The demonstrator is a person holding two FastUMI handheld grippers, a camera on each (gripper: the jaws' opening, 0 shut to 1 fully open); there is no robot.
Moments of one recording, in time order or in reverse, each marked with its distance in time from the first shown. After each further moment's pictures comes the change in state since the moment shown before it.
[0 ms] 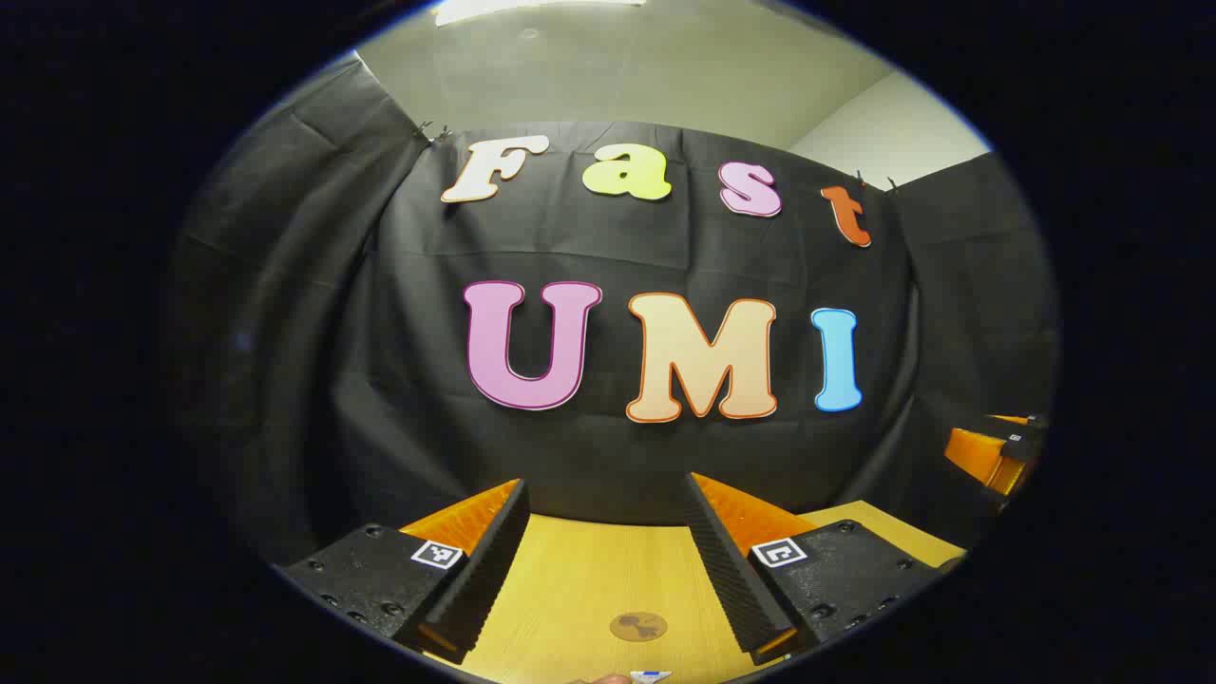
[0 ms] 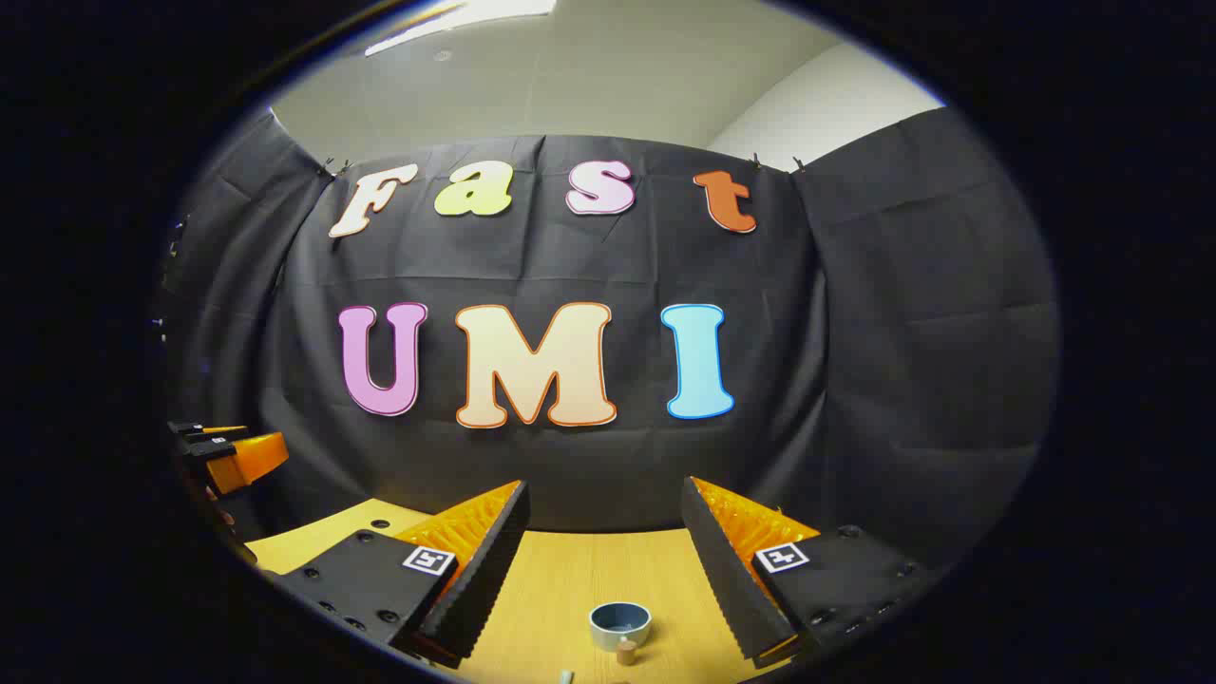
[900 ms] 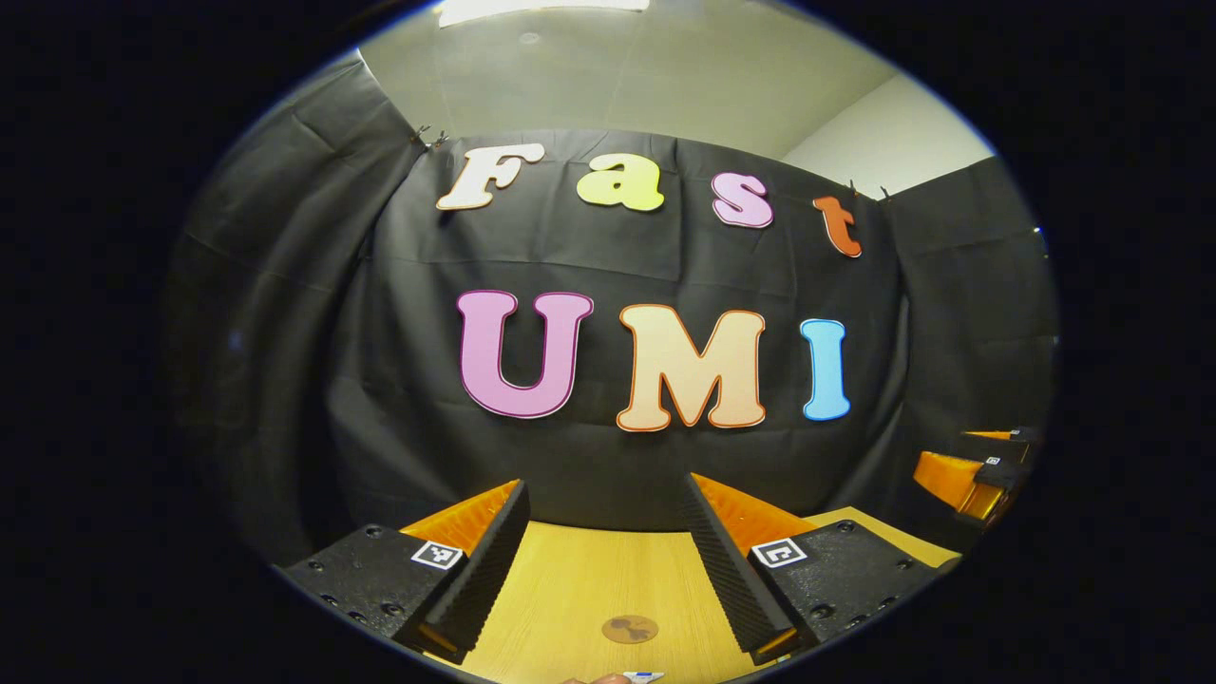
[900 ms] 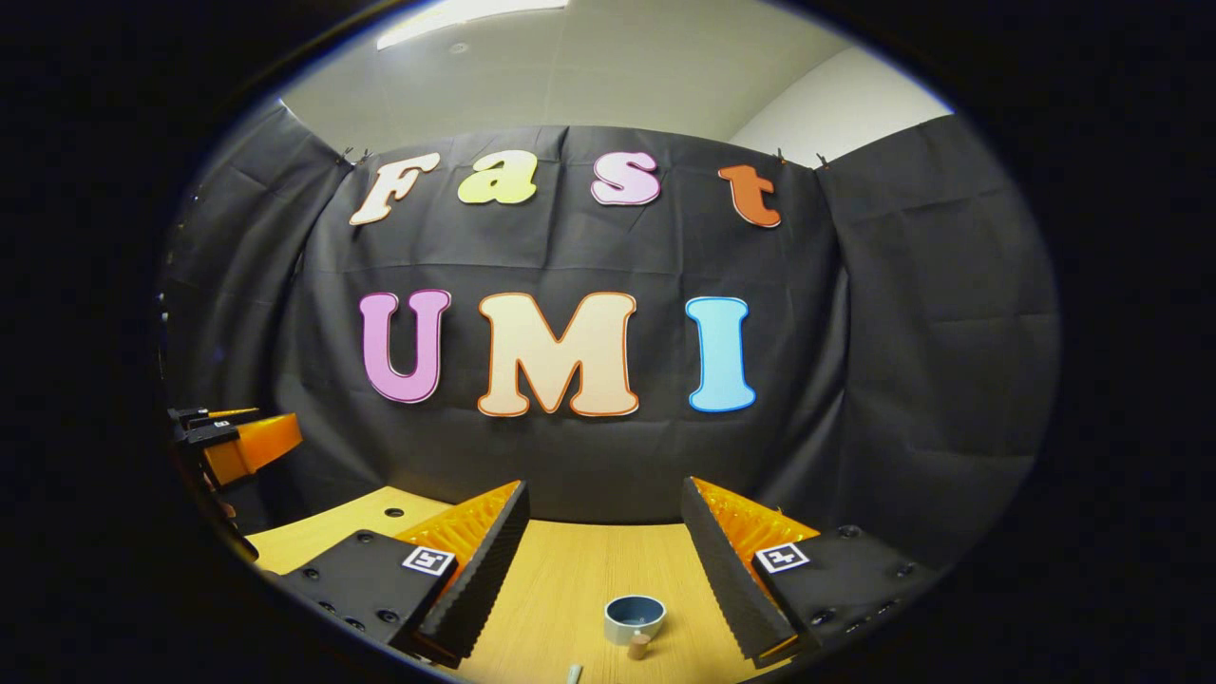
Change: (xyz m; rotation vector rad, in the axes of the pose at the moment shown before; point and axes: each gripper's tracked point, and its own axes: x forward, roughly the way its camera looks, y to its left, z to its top) left arm -0.008 -0.003 0.011 -0.008 -0.022 -0.021; right arm -0.004 0.024 -0.011 -0.045 0.046 0.061
